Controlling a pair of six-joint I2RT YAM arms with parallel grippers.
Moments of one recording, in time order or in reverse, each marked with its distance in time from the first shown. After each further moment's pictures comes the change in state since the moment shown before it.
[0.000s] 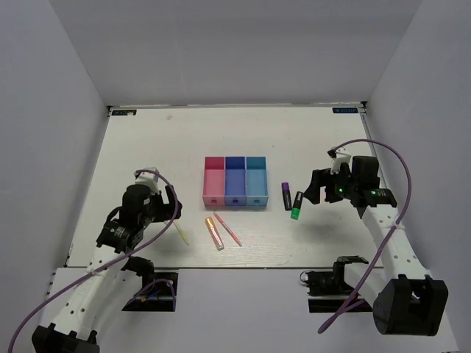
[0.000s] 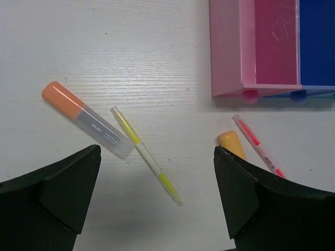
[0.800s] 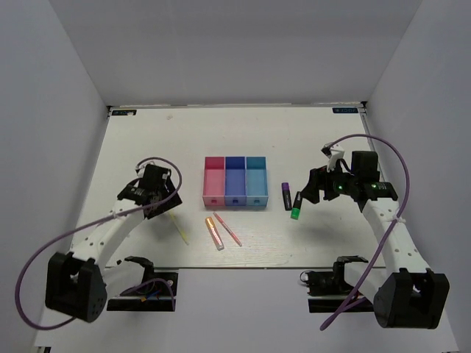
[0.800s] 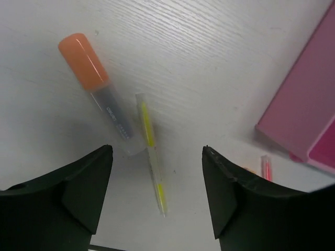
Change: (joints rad) left arm 0.003 0.467 0.147 -0.079 -0.140 -0.325; right arm 0.008 0.048 0.069 -0.052 -0.150 -0.109
